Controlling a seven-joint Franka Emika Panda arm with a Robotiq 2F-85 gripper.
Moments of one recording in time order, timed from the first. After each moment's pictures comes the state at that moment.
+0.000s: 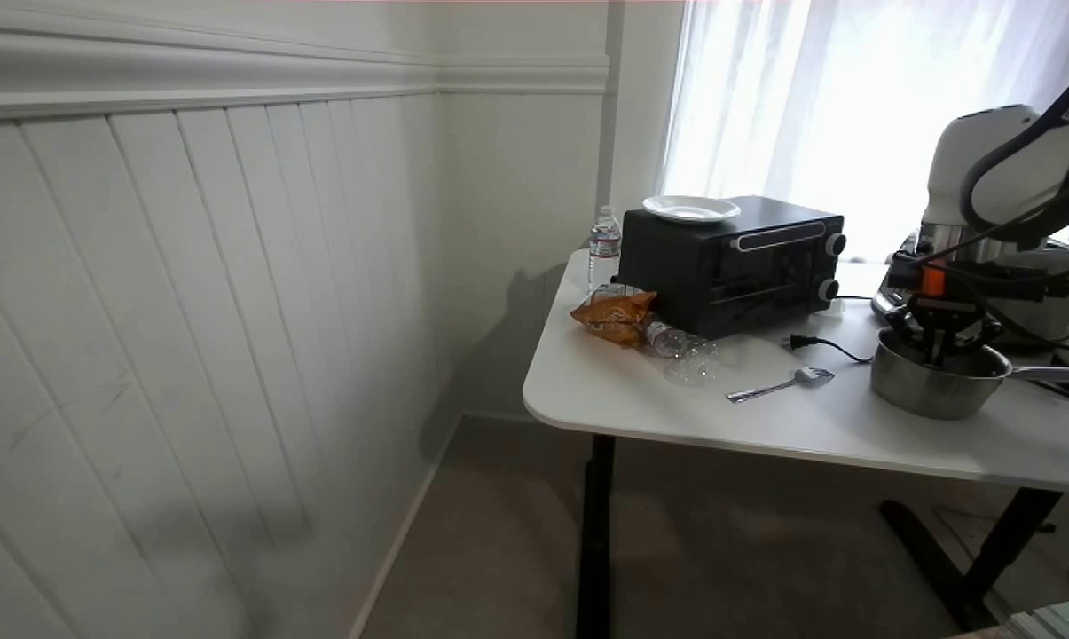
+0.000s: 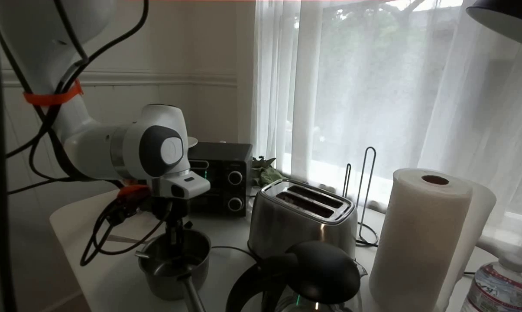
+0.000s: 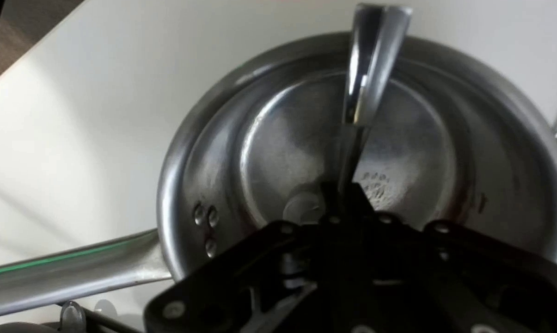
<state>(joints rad) 0.04 0.15 -0.04 -2.64 -0.26 2.68 1.18</state>
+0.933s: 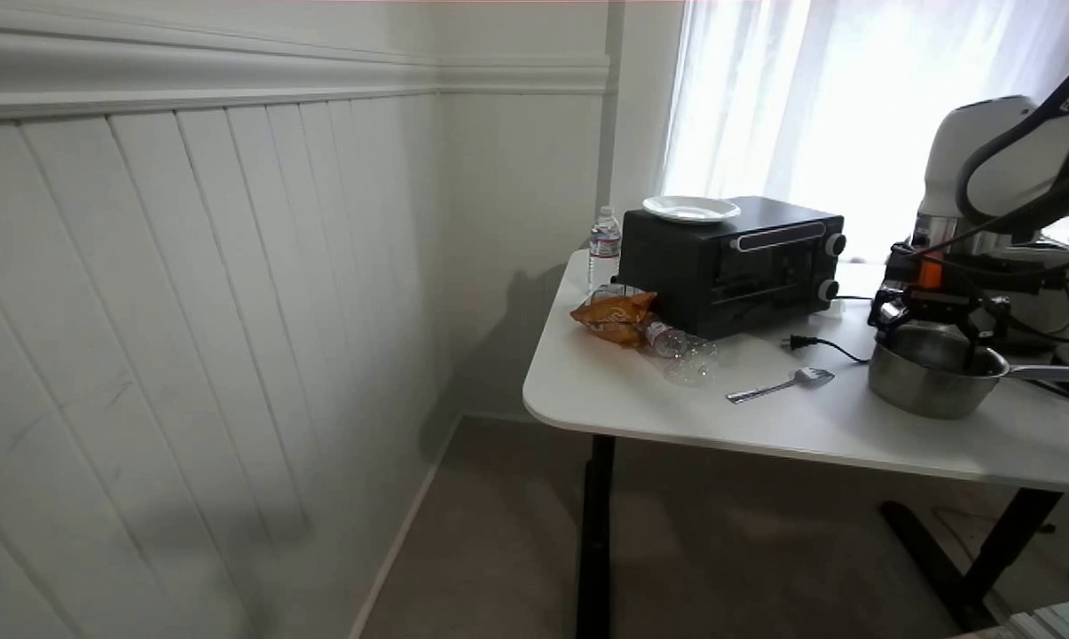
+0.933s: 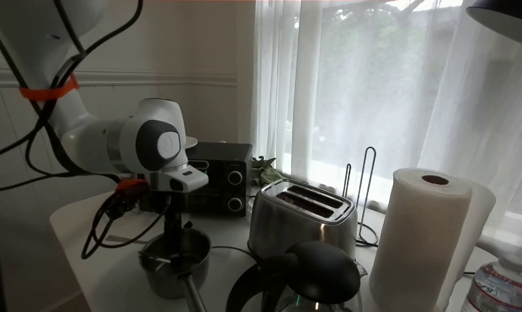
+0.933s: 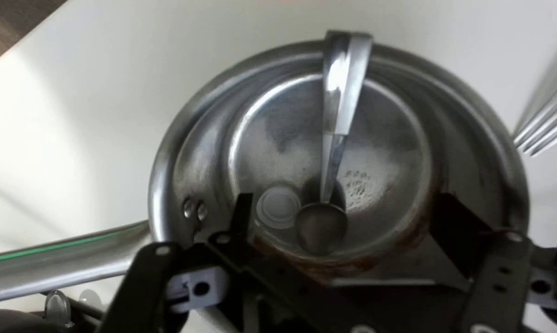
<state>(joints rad) 0.07 0.12 -0.04 -2.64 -0.24 2.67 1.15</state>
